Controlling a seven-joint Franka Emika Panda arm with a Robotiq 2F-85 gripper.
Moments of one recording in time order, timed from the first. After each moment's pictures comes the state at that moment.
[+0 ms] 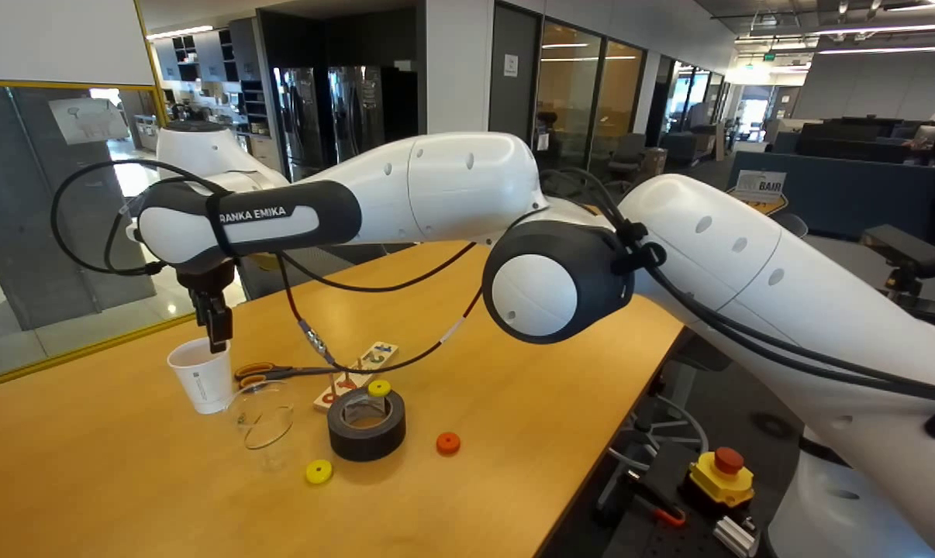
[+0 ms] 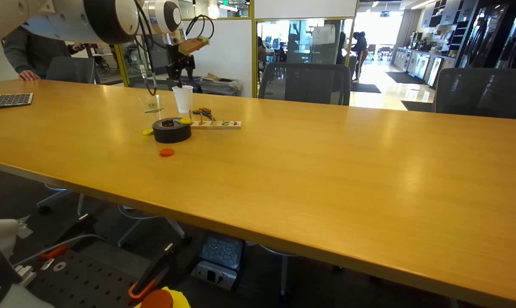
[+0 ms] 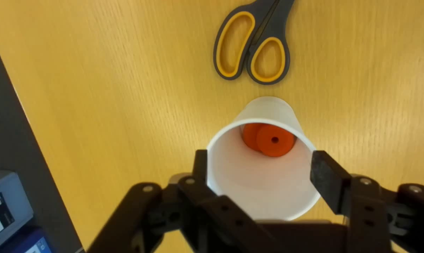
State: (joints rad) arm 0.32 1.07 0.10 -0.67 -0.15 2.02 -1.09
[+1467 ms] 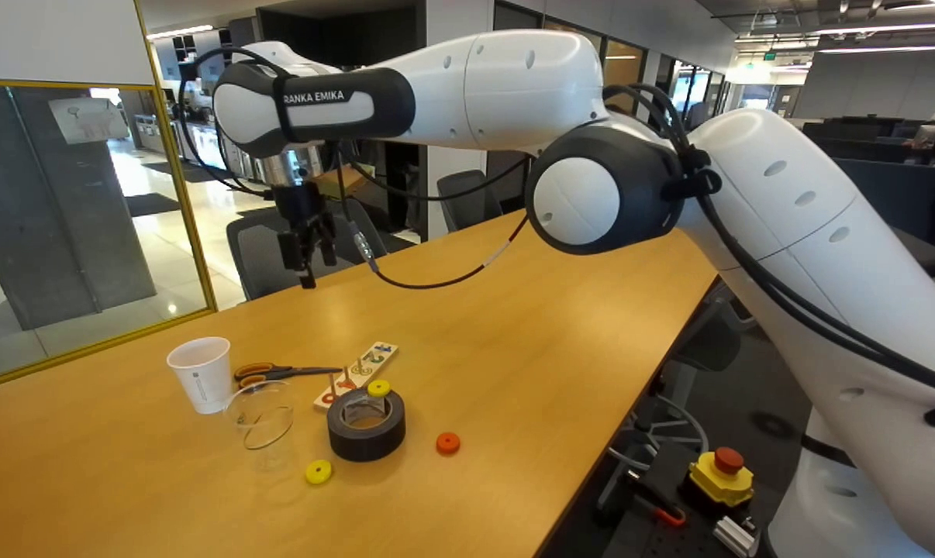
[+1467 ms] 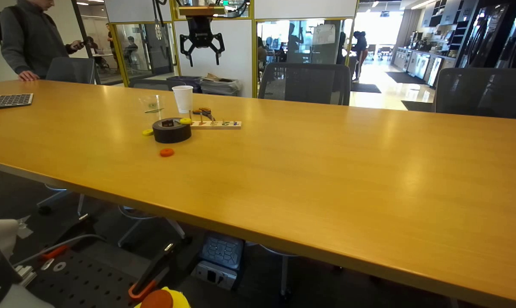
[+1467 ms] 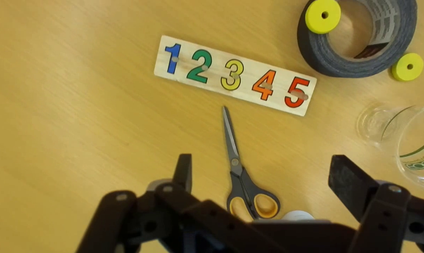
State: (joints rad) arm 0.22 0.81 -0.02 -0.83 -0.09 1.57 -0.43
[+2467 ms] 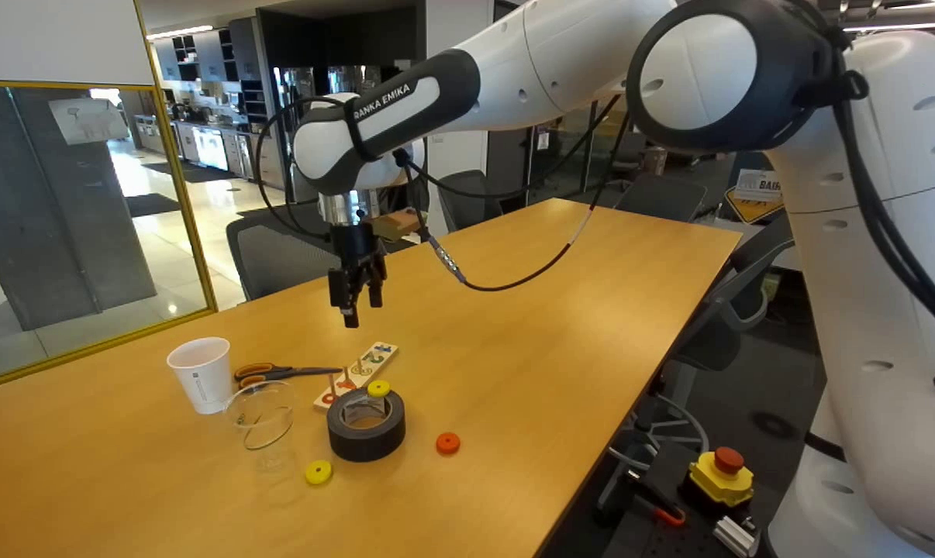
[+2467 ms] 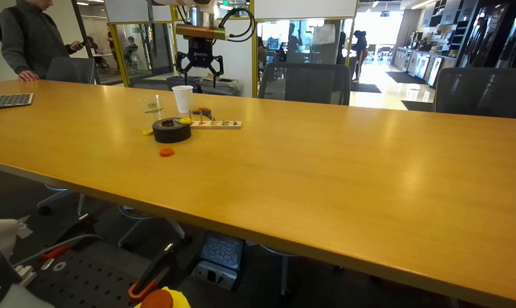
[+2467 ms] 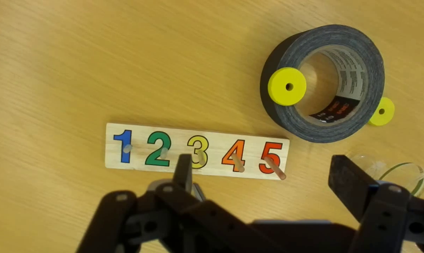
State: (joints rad) arm 0.10 0.47 0.06 -1.53 0.01 1.89 -0.37
